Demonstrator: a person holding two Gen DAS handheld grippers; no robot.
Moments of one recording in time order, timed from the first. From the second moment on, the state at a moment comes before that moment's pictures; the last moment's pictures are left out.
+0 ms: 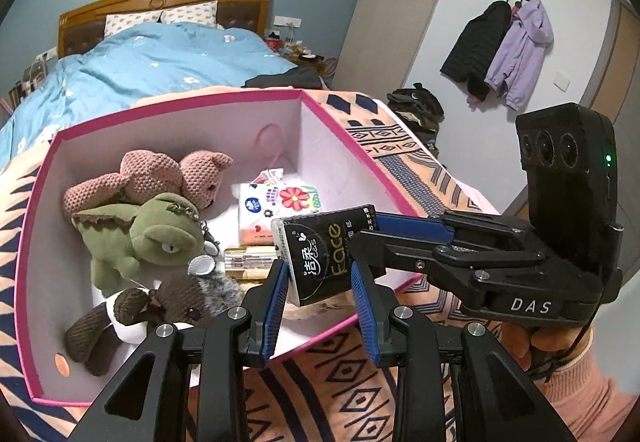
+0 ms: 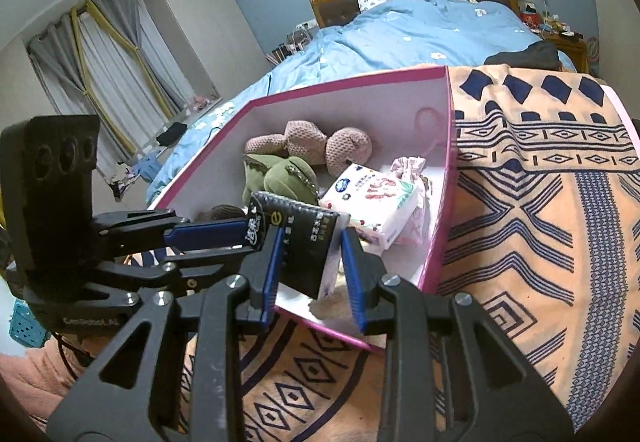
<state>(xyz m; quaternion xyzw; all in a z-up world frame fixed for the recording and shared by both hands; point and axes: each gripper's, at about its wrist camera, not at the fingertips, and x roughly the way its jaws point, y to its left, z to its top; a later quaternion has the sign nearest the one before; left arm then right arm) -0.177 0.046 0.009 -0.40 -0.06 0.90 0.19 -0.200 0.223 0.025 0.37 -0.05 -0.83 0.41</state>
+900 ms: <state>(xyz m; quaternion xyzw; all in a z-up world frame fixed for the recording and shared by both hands) -0.070 0.003 0.007 -0.29 -0.06 0.95 0.04 -0.089 0.216 0.014 0.29 0.04 -0.89 0.36</state>
